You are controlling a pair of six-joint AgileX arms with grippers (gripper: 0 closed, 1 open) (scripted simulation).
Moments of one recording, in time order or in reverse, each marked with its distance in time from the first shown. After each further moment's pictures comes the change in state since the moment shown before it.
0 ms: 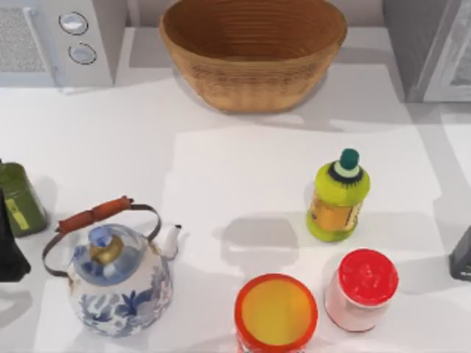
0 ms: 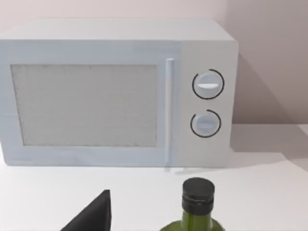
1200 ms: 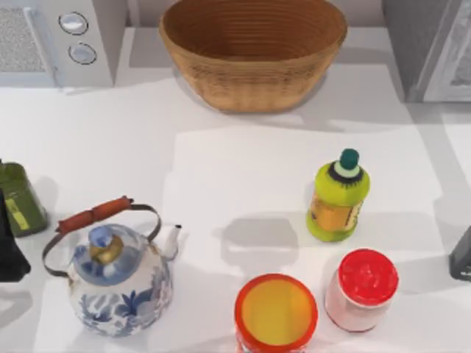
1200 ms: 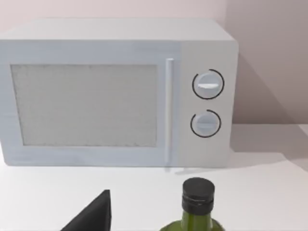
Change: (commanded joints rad) left arm 0.000 0.000 0.000 0.000 0.000 0.000; right arm 0.000 0.000 0.000 0.000 0.000 0.000
